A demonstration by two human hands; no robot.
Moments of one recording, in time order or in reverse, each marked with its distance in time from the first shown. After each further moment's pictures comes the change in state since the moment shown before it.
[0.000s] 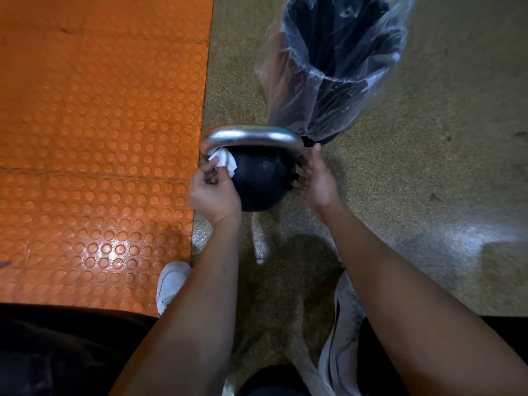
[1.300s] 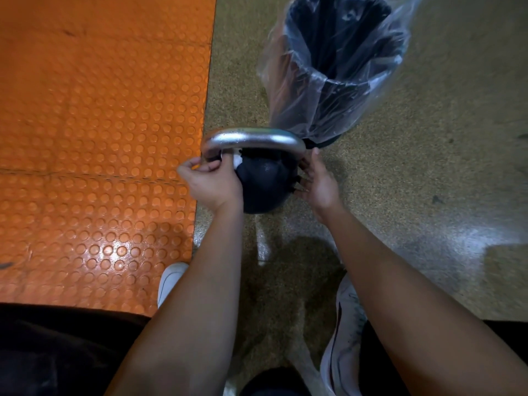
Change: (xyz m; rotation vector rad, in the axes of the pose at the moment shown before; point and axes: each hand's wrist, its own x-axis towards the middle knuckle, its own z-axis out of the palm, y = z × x) left_hand 0.011 0.023 0.015 0.009 0.073 -0.073; right_hand 0.003 0.004 -0.002 0.033 0.050 0.016
